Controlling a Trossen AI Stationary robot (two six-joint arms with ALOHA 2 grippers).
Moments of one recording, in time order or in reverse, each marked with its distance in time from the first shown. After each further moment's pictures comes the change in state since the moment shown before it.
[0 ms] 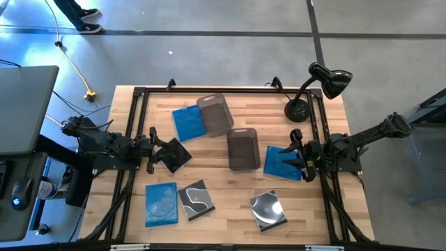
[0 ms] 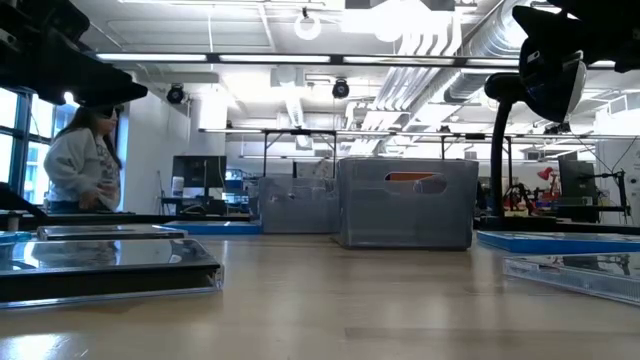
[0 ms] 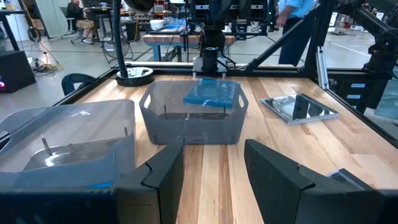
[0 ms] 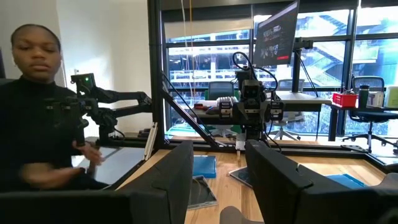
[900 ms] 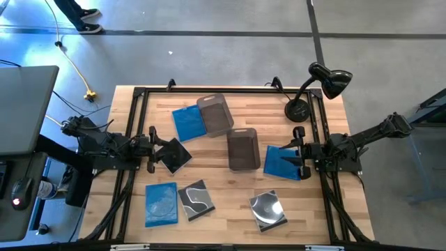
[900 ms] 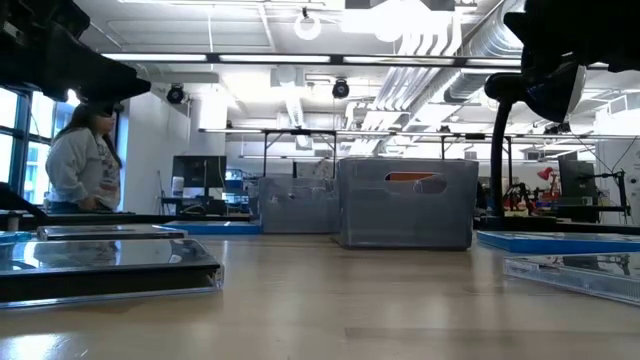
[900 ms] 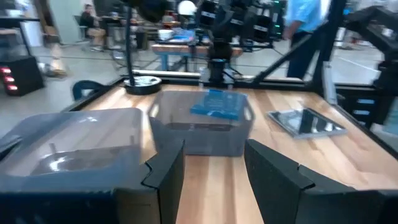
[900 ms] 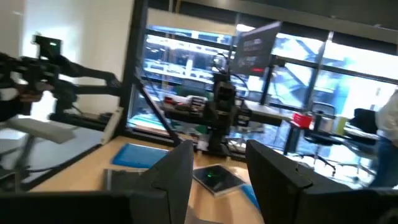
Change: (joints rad) left arm 0.000 0.000 -0.004 0.067 -0.044 0.000; right arm 0.000 0.000 -0.002 0.000 0.095 -0.233
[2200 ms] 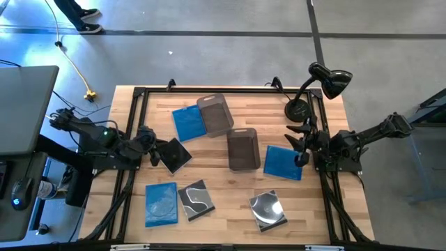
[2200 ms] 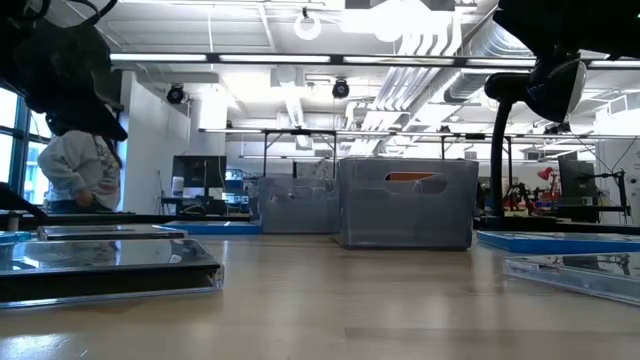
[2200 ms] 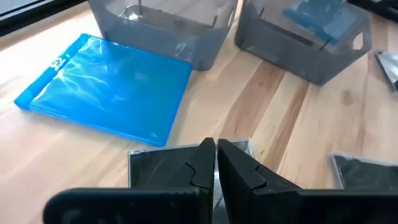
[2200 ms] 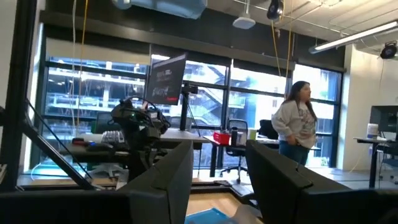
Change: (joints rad) left arm 0.000 0.358 0.286 -0.623 -0.136 -0.710; right arm -0.003 0.007 0.000 0.251 0.329 -0.086
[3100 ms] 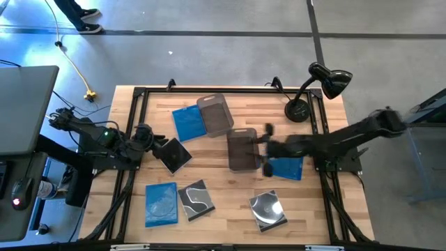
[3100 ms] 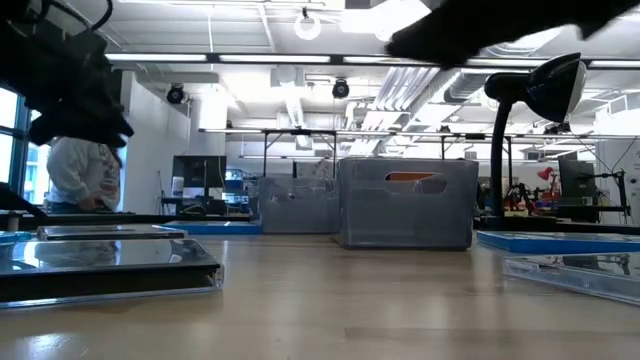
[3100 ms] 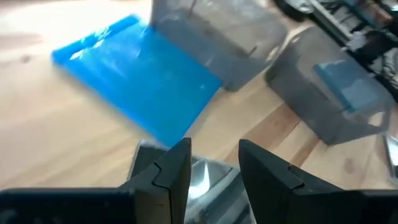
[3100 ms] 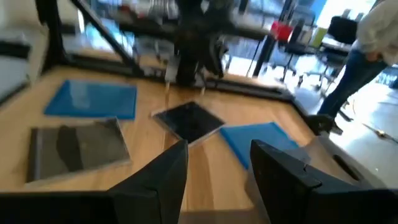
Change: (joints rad) left arm 0.001 0.016 -0.001 -0.062 -0.112 -0.418; right arm -0.108 0.827 0.568 -0.407 -0.224 0.180
